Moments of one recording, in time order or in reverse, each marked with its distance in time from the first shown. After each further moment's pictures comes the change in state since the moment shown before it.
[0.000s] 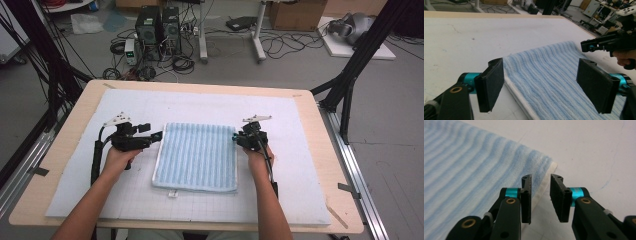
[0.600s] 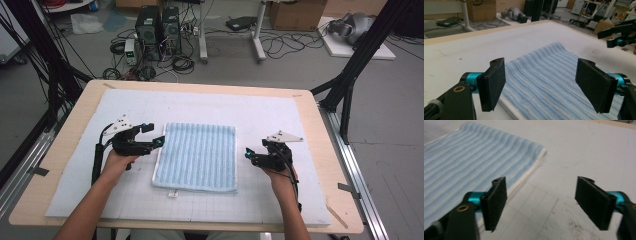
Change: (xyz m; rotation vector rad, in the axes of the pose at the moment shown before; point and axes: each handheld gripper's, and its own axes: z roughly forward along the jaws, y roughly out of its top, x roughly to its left) left arm -0.015 -0.003 -0.004 -0.038 -0.062 0.171; right arm -0.009 -0.048 -0.081 -0.143 0.019 -0.048
